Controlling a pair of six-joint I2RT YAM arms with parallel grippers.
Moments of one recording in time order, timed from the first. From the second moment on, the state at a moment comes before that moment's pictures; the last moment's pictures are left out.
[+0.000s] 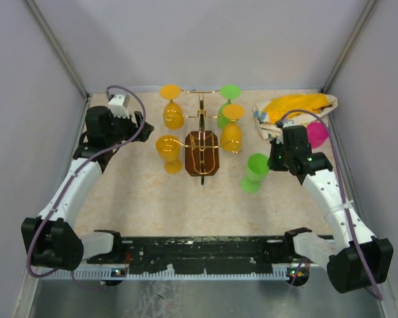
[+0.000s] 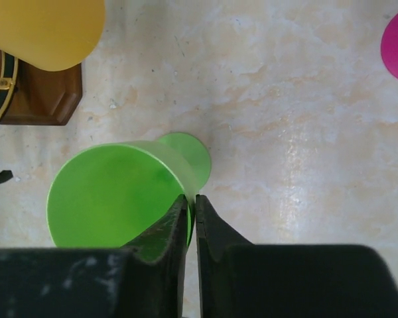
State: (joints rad) left arm -0.14 1.22 0.99 -0.12 0.32 -0.11; right arm 0.22 1.05 0.94 -0.72 -0.02 0.23
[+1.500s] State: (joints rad) left arm -0.14 1.21 1.34 0.04 0.16 -1.14; right arm 0.68 1.23 1.05 0.77 0.19 -0.52
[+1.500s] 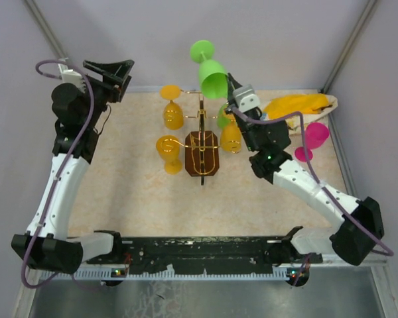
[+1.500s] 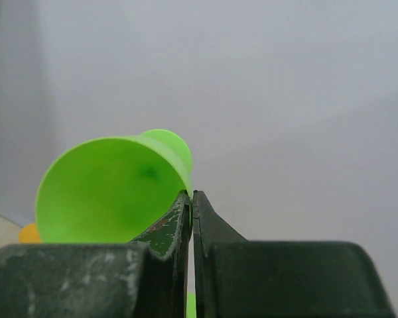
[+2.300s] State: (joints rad) left arm -0.23 1.27 1.31 0.10 0.16 -1.27; right arm 0.93 1.53 1.16 1.07 0.18 -0.73
